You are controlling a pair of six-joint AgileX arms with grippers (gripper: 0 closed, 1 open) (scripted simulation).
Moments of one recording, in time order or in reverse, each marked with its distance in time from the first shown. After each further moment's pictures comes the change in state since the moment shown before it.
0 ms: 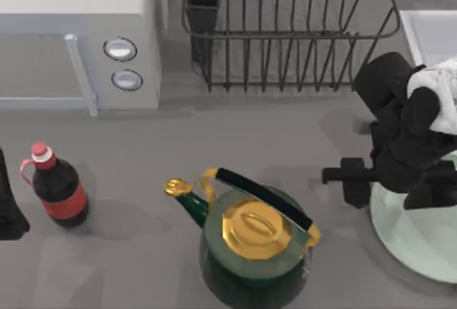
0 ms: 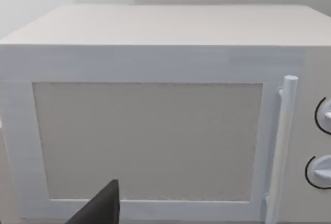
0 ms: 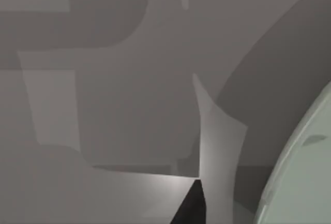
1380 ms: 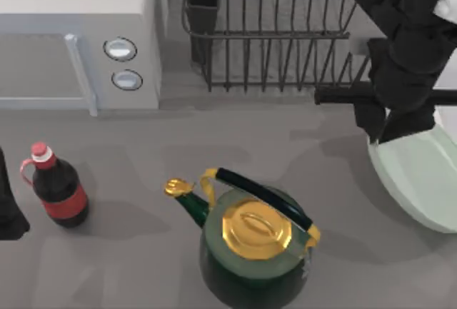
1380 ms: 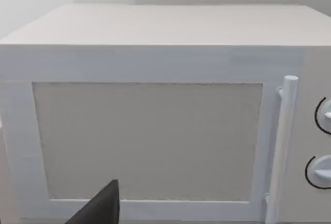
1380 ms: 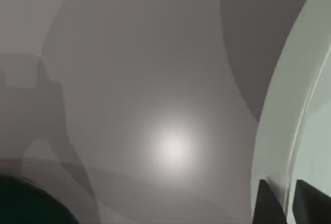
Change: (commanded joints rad) left arm 0.000 0.000 0.000 0.000 0.000 0.000; right arm -0.012 -0.064 0.488 -0.478 0.010 -0.002
